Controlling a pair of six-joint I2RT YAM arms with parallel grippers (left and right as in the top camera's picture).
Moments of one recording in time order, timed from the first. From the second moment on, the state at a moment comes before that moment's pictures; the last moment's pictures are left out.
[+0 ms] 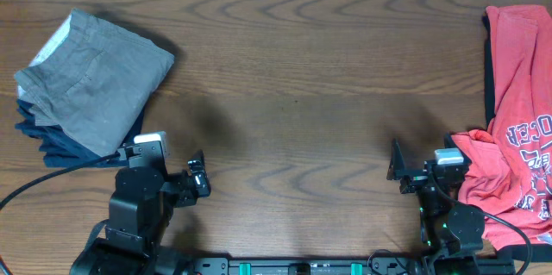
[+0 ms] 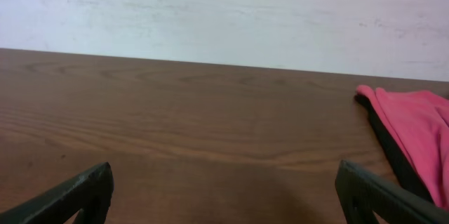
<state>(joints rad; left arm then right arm) -0.30 0.49 0.74 -0.91 -0.17 -0.37 0.10 0.01 0.01 -0.07 0.02 -0.02</state>
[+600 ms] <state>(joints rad) -0.29 0.49 0.74 -0.98 -0.17 -0.37 0.10 0.01 0.01 -0.07 0.02 -0.02</state>
